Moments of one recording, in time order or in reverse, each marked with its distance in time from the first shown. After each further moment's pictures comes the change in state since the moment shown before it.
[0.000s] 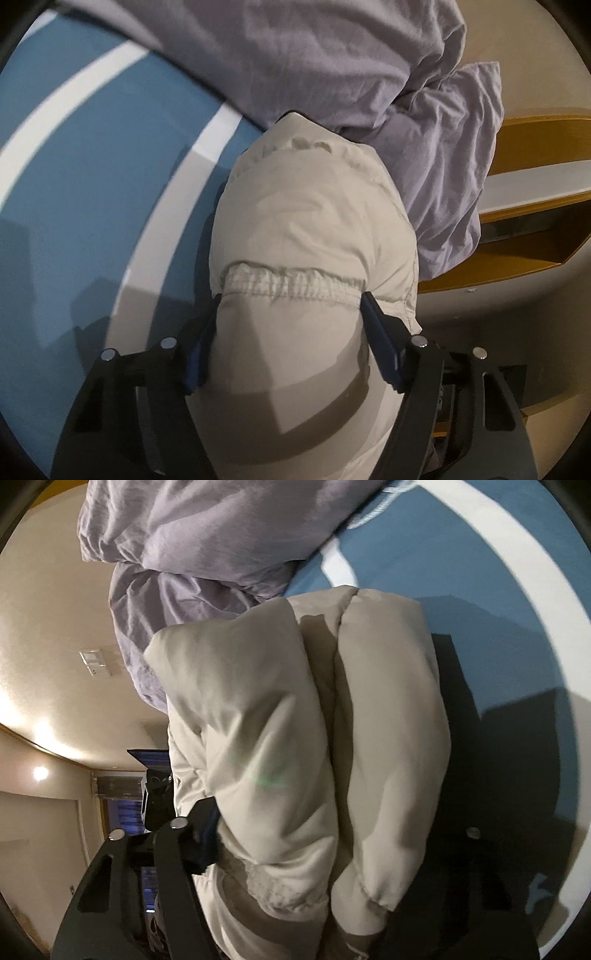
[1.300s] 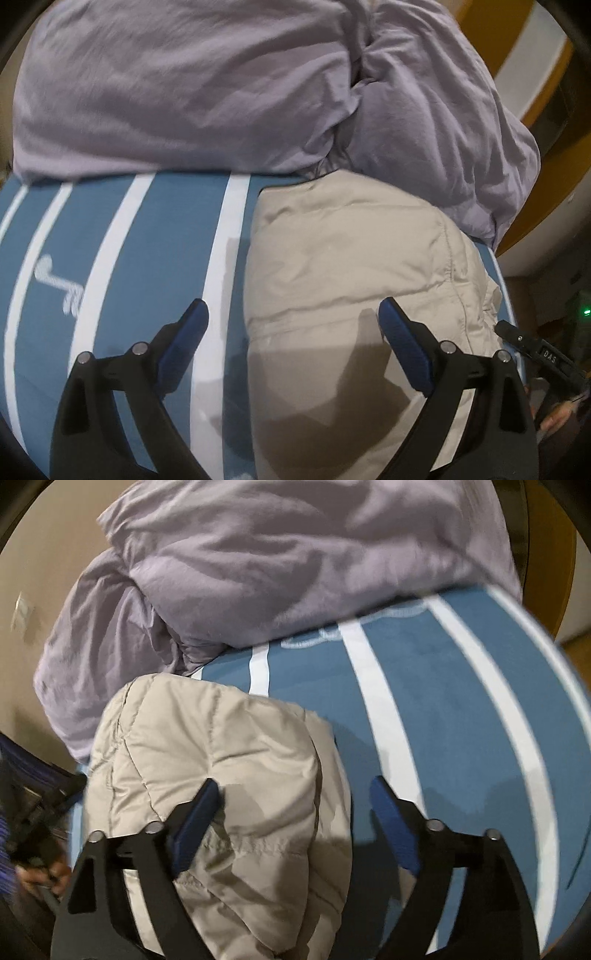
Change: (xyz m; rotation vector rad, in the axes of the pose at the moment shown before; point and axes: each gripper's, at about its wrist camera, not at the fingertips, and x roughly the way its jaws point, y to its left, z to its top) left arm -0.009 -0.069 -0.037 0.429 -0.096 0.463; right arm -0.065 0.047 -0.028 -0.247 -0.355 -0.622
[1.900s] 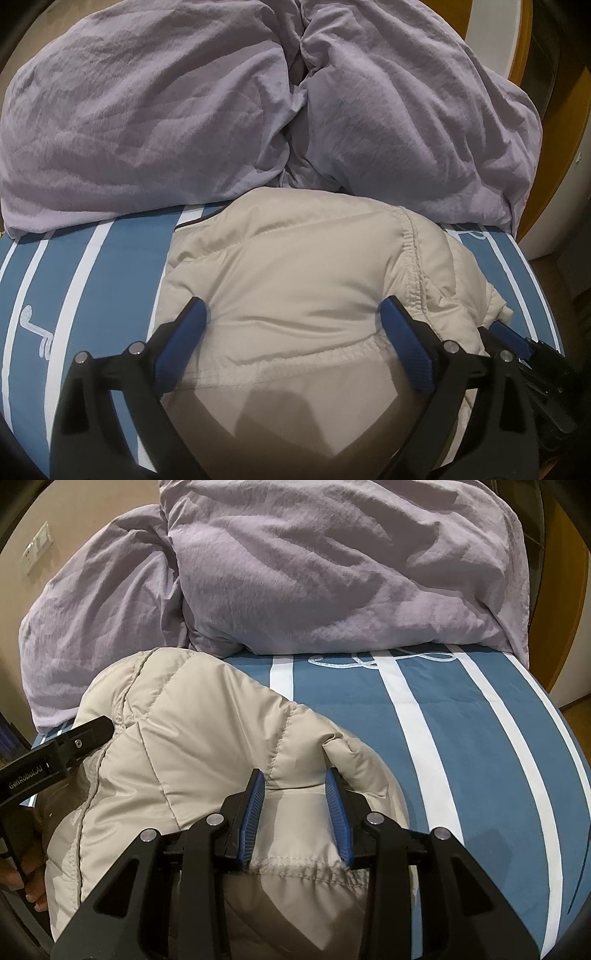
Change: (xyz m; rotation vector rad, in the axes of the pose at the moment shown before) left arm 0.052 -0.076 -0.002 0.186 -0.133 0.122; right arm 0.041 0.064 -0.023 -0.249 -0.177 -0.191
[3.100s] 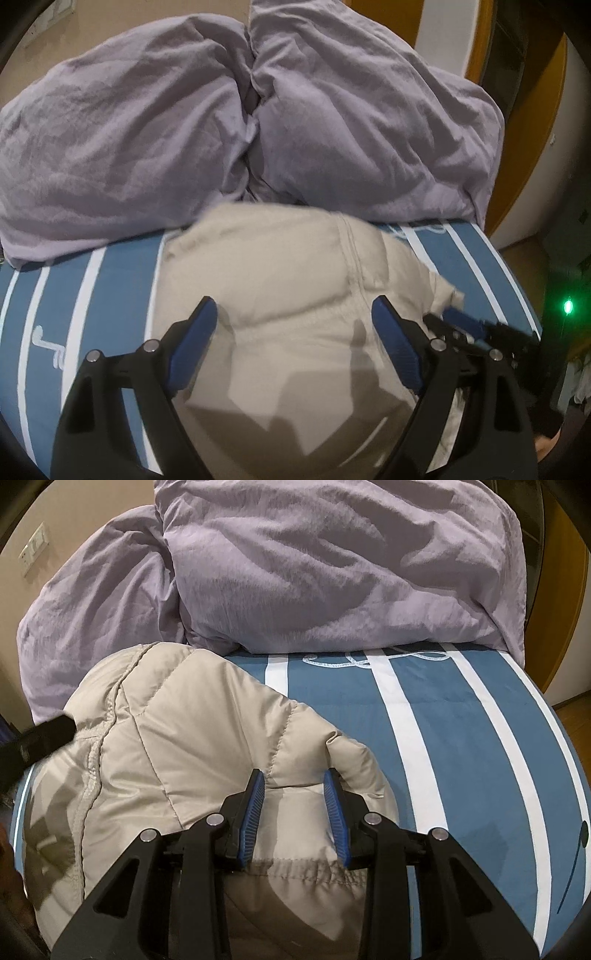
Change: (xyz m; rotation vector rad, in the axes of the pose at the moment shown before) left arm -0.047 -0.030 0.005 0.083 -0.030 -0.056; right arm -0.006 -0.003 0.001 0.011 0.018 -0.009
